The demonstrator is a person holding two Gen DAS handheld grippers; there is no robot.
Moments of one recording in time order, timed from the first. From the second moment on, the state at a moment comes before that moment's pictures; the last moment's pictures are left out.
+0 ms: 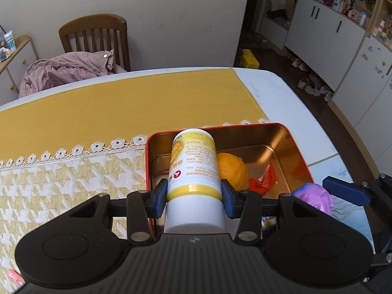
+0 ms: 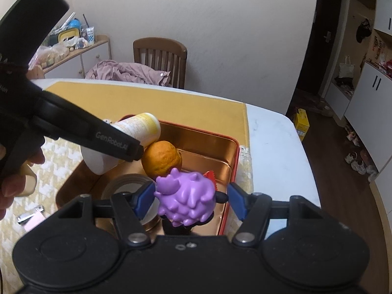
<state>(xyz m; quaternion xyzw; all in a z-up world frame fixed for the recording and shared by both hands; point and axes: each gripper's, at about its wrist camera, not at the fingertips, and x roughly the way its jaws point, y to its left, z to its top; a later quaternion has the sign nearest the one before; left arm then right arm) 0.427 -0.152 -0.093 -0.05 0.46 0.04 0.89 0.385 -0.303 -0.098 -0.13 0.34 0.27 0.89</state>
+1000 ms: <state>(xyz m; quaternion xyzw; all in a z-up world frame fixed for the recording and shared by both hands) 0.426 -0.143 -0.099 -0.08 0.46 0.04 0.88 0.389 -0.315 -0.105 -0.13 0.35 0.27 0.89</state>
